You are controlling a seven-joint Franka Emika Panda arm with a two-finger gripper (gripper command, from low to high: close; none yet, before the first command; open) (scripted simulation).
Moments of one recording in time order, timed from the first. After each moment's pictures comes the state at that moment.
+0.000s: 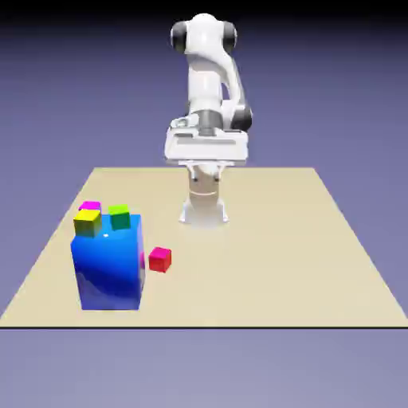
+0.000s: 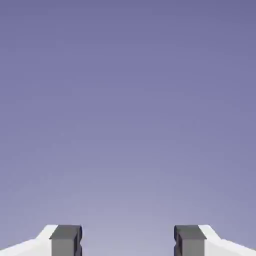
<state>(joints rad) 0.03 -0.54 -0.02 -2.81 -0.05 3.00 0.72</state>
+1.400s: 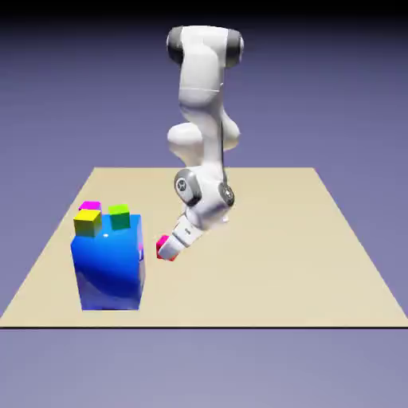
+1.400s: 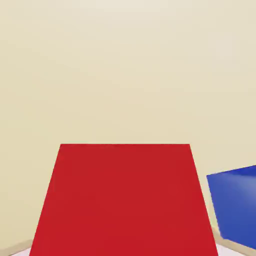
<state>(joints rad) 0.32 0.06 -0.41 -2.72 -0.99 2.31 0.36</state>
